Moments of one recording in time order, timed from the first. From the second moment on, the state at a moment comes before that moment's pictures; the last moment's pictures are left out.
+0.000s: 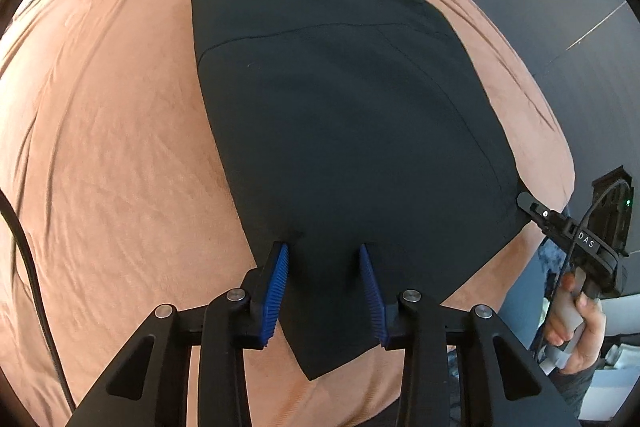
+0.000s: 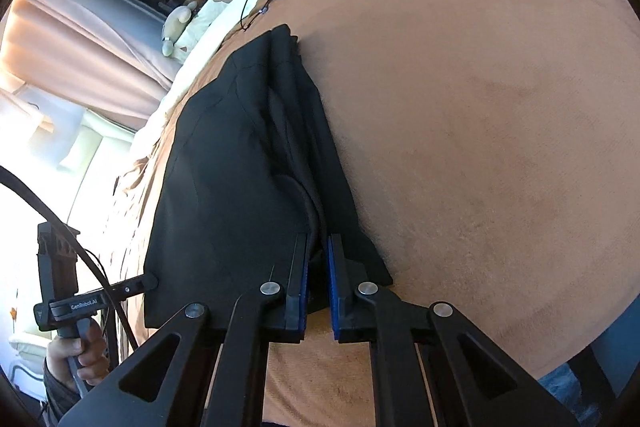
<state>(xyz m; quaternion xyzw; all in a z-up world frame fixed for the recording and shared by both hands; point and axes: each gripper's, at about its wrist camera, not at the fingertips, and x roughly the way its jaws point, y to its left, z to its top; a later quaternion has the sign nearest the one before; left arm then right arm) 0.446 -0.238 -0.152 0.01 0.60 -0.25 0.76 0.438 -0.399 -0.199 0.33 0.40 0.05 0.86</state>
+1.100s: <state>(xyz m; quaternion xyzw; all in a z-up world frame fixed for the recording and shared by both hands) 0.580 -0.192 -0.182 -0.12 0.56 -0.23 0.79 0.611 -0.449 -0.186 0.30 0.47 0.20 0.81</state>
